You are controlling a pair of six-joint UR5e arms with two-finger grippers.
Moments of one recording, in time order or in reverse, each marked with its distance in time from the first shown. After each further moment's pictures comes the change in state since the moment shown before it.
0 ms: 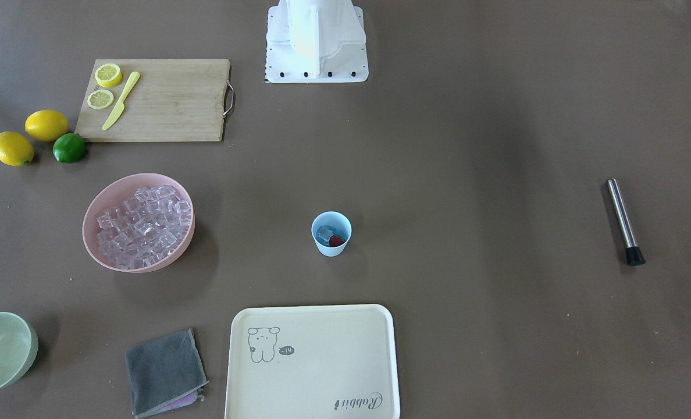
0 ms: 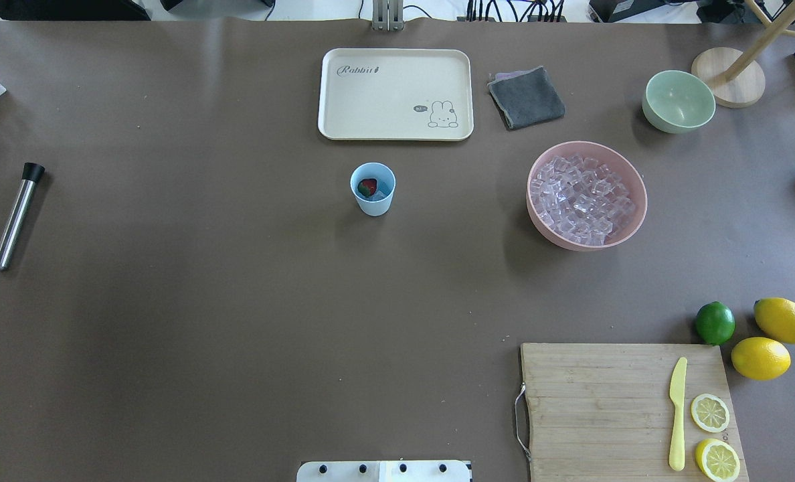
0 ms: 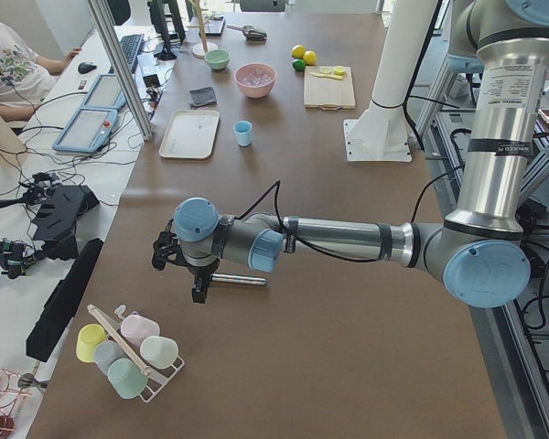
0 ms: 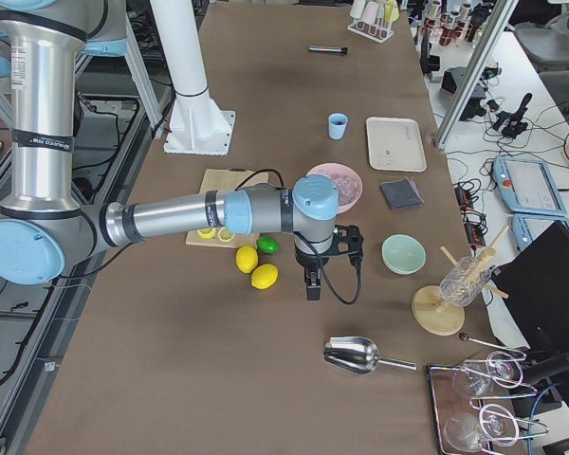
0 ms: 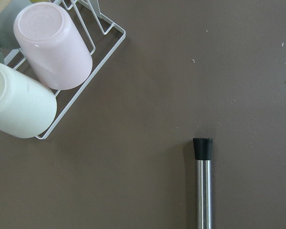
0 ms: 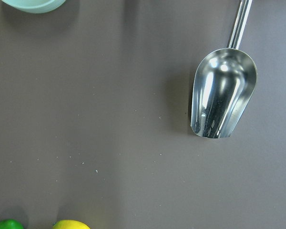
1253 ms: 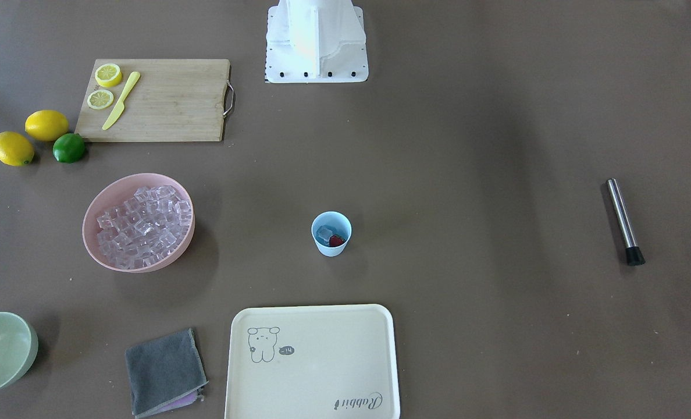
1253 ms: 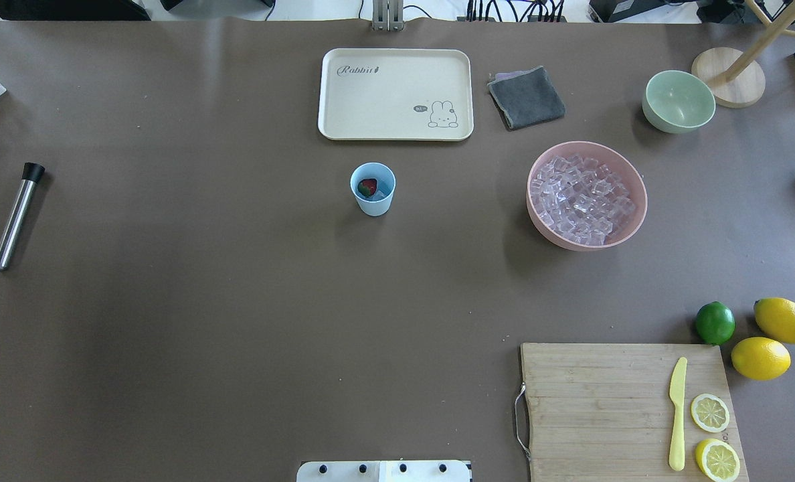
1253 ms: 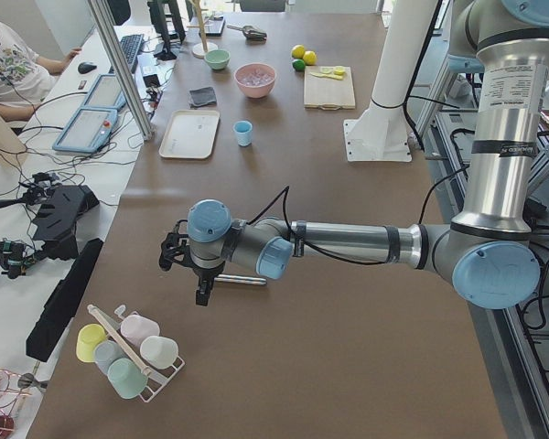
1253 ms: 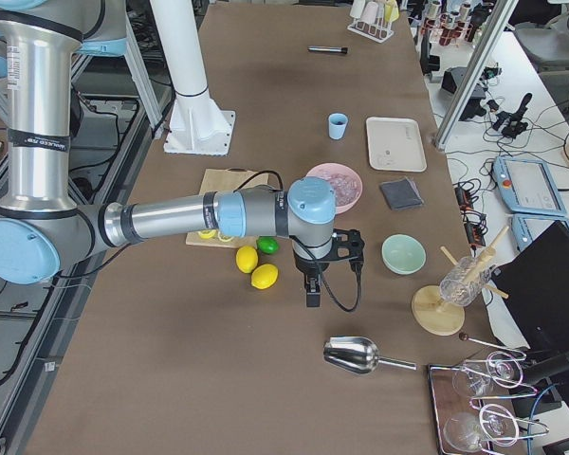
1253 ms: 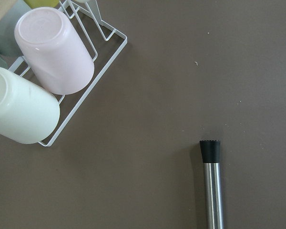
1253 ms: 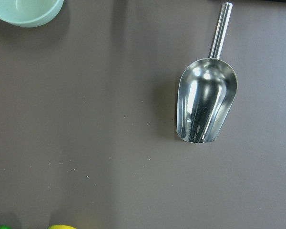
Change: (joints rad) left arm 0.004 0.046 -0.017 -0.088 0.049 -0.027; right arm 0.040 -0.005 0.001 0.000 -0.009 -0.010
